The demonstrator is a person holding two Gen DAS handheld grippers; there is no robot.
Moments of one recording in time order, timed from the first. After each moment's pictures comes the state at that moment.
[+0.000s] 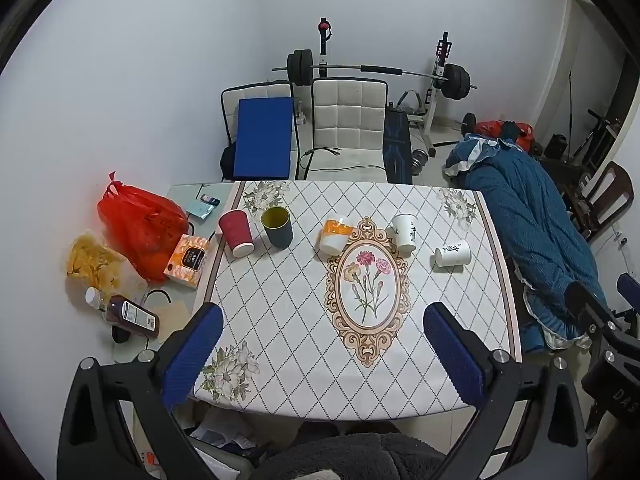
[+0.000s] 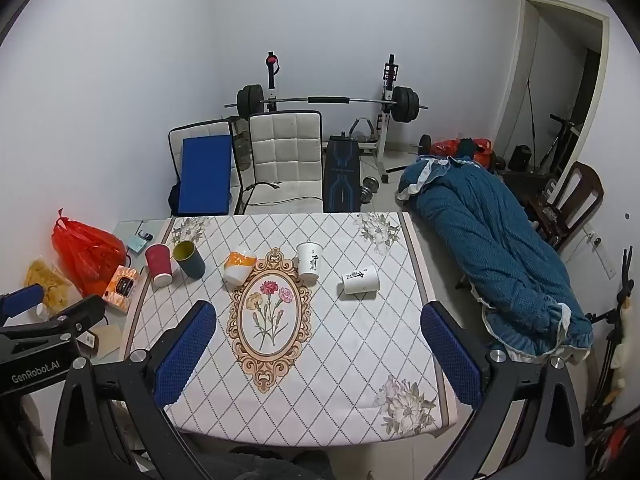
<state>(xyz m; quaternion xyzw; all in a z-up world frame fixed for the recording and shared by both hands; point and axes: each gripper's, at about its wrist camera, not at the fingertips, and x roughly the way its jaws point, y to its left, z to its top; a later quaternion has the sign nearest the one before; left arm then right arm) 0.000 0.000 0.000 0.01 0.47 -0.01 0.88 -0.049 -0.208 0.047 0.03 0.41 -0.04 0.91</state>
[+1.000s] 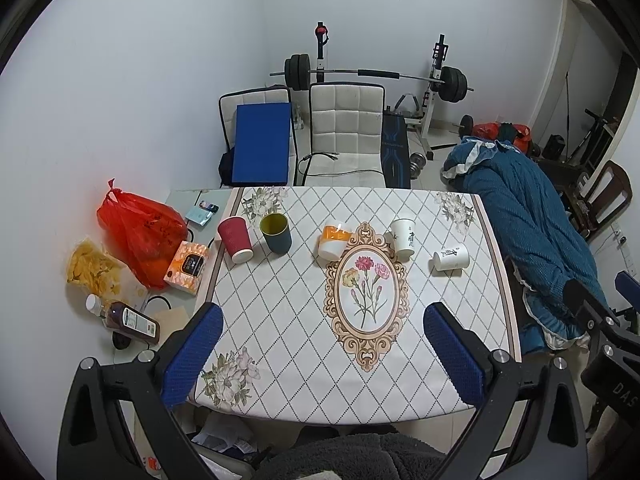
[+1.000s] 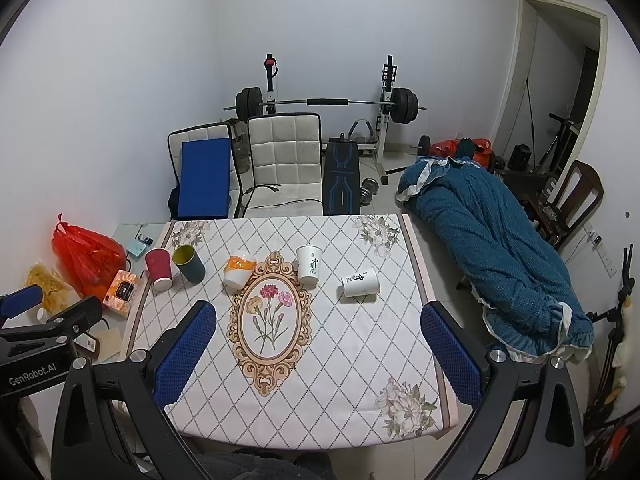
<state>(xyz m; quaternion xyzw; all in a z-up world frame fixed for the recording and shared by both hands) 0.008 -0.003 0.008 0.02 0.47 -0.01 0.88 -0.050 -0.210 0.047 0.03 0.41 -0.04 0.91</state>
